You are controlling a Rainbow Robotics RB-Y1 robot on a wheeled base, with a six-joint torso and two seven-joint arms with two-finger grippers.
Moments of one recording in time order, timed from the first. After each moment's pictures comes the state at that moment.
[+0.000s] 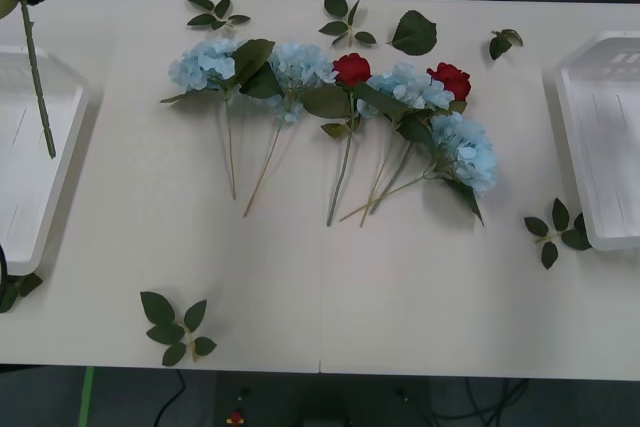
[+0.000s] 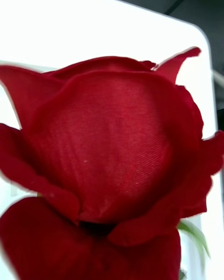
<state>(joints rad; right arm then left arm) -0.71 -1.05 0.34 -1.05 -0.59 0.90 1.42 -0.88 0.69 0.33 -1.67 0.83 1.91 -1.17</state>
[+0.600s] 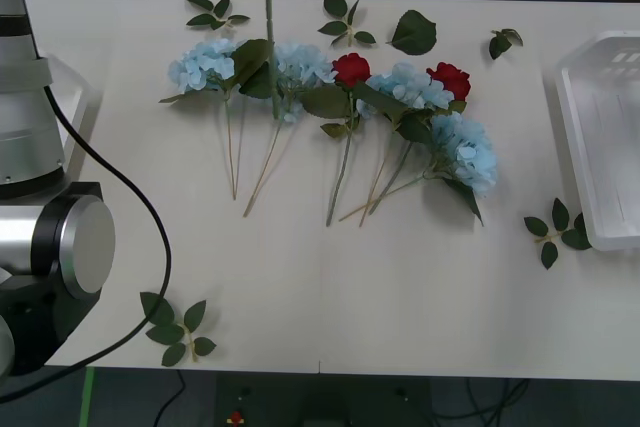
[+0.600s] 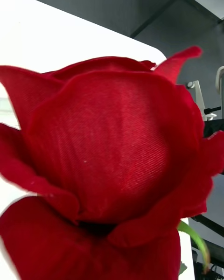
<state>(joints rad) -0.89 -0.95 0.48 -0.67 -0.45 0.65 1.42 -0.99 0.24 0.25 -1.72 0.95 1.61 -1.30</state>
